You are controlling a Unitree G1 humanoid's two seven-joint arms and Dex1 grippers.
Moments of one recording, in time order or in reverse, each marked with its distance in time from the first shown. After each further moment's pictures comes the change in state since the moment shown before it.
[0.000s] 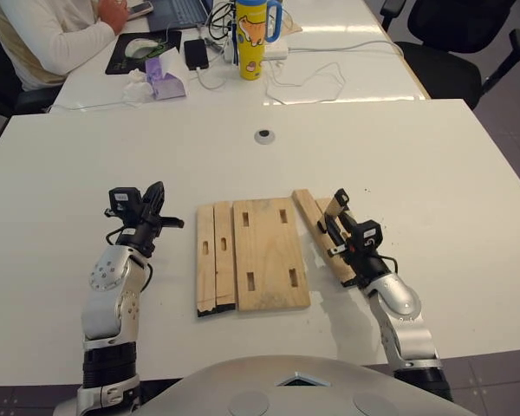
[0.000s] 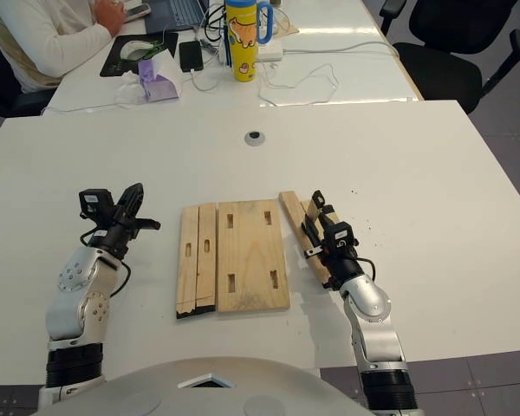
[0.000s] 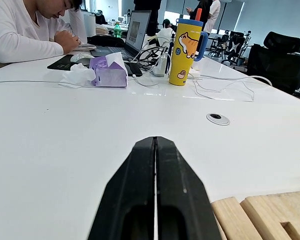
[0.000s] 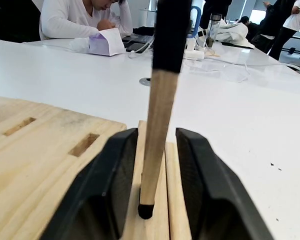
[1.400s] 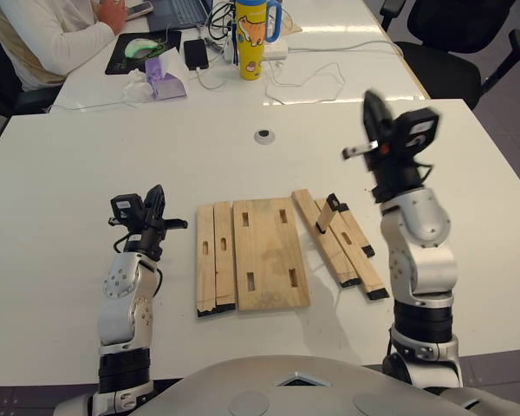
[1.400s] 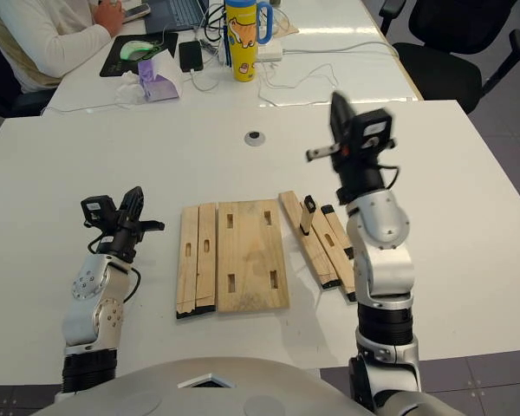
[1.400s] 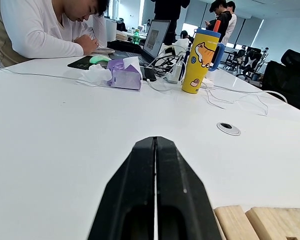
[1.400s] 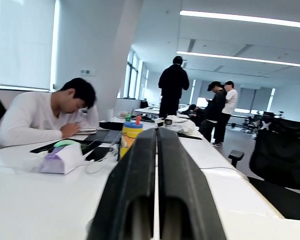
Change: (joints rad) left arm 0.036 -0.081 -0.018 0.019 0.012 -0.092 0.078; right arm -0.457 0.033 -0.177 -0.268 0.041 0.340 -0.206
